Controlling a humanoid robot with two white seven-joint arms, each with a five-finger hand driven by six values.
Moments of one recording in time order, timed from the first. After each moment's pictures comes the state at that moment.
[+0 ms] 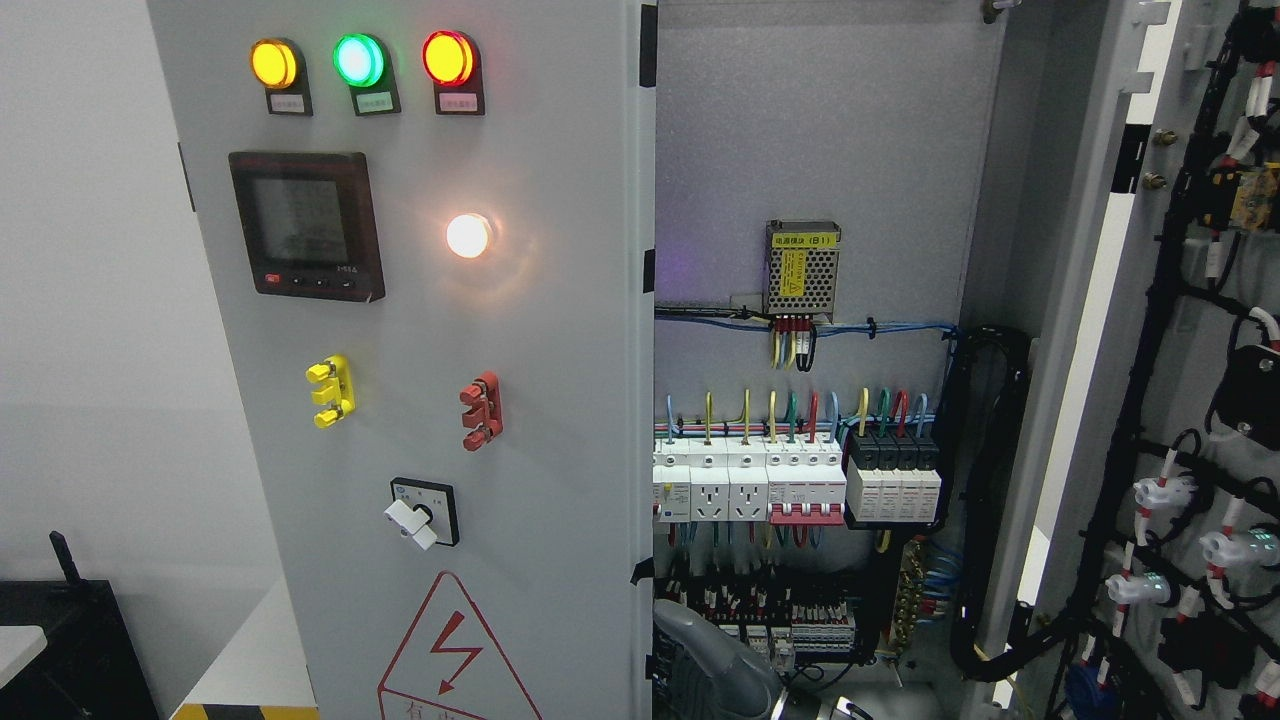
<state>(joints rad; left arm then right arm) 0.07 -0.04 0.05 -0.09 0.00 -0.03 -0.23 -0.56 -0.05 0.34 -1.36 -0.49 0.10 0.73</state>
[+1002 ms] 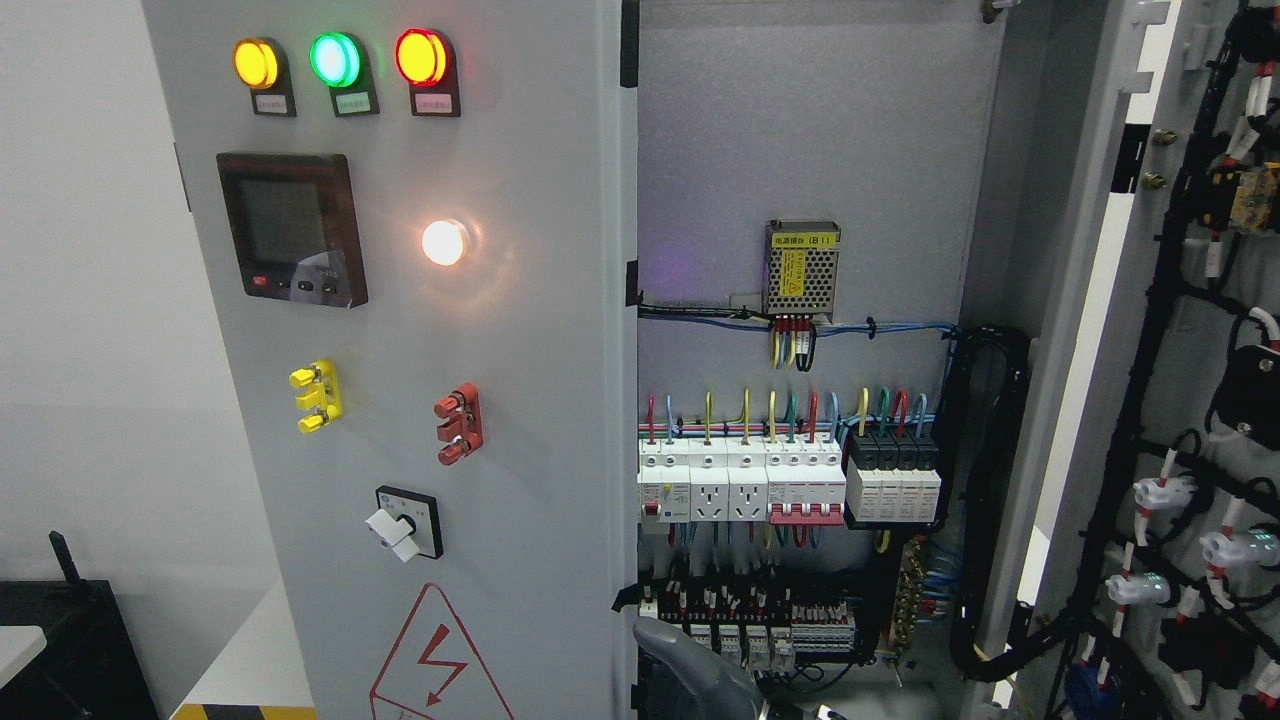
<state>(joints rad) 0.07 -0.04 0.05 -0.09 0.00 -0.03 -0.23 -0.56 -0.05 0.39 -1.38 -0.55 0.10 0.79</state>
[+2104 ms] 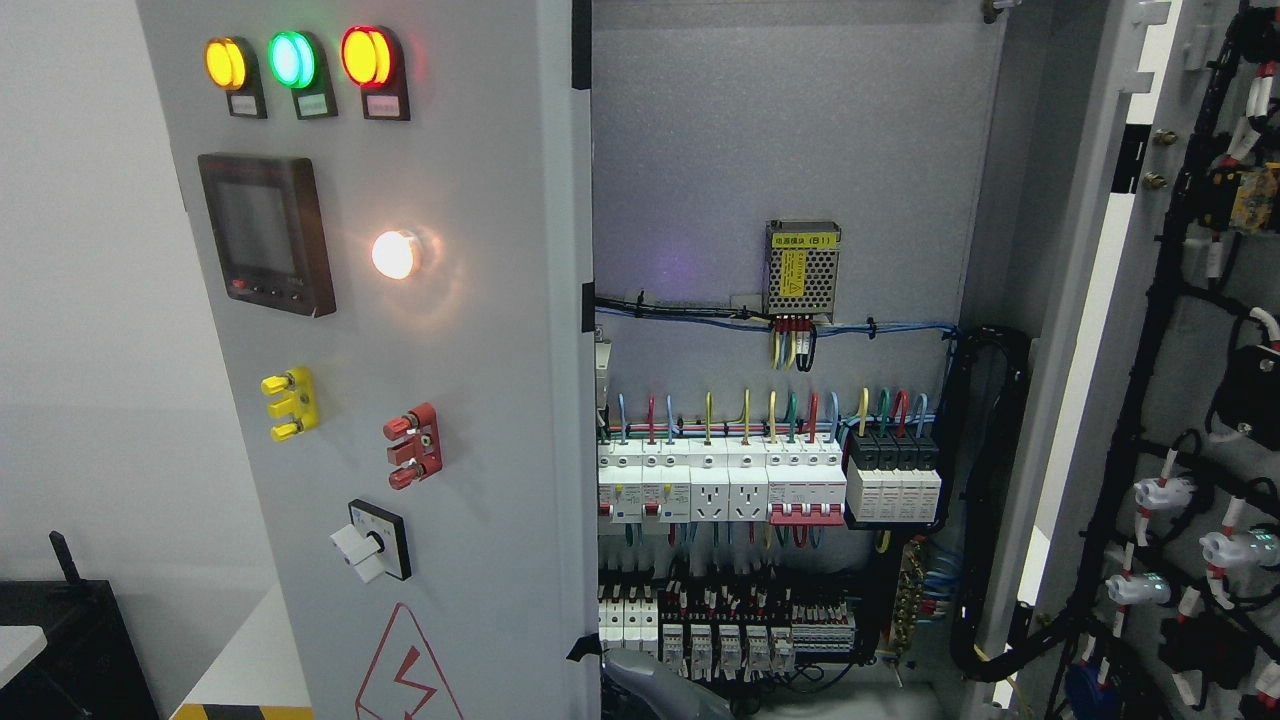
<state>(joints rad) 0.07 -0.04 0.05 -0.09 0.00 -0.03 -0.23 -0.53 -0.04 0.45 -1.44 -0.63 0.11 0.84</state>
